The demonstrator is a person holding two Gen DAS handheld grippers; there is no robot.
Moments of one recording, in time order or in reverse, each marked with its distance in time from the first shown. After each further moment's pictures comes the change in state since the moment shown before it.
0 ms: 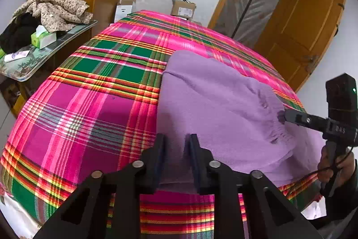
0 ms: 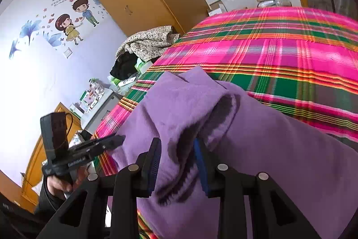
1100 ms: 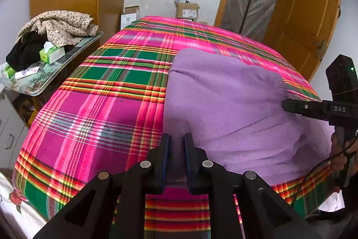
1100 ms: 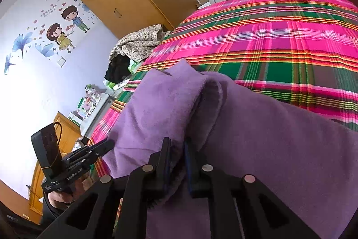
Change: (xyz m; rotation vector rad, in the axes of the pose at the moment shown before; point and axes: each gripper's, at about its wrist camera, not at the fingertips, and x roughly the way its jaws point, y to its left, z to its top) left arm 0.001 -0.009 -0.008 0.094 -0.027 0.109; right arm 0.013 -0.022 -0.006 0.085 0.003 -0.008
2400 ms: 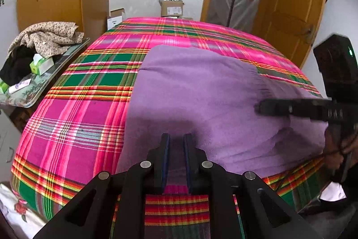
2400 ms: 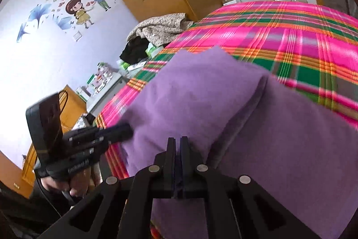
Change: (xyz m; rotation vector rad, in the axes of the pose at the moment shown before) left arm -0.003 -0.039 -0.004 0.086 0.018 -0.015; right arm 0.002 0.032 -0.022 -0.172 0.057 0.046
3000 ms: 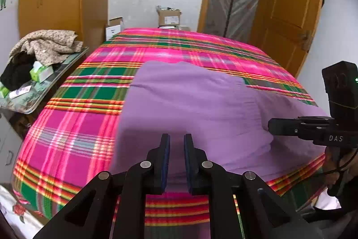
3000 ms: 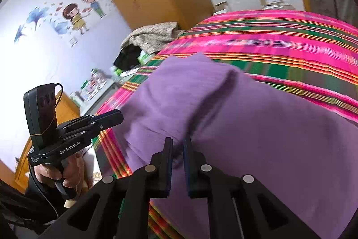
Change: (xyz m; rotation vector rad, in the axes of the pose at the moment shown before) left arm -0.014 -0.020 0.010 0.006 -0.056 -0.016; right arm -0.044 -0.002 -0.022 0.019 -0.073 -0.080
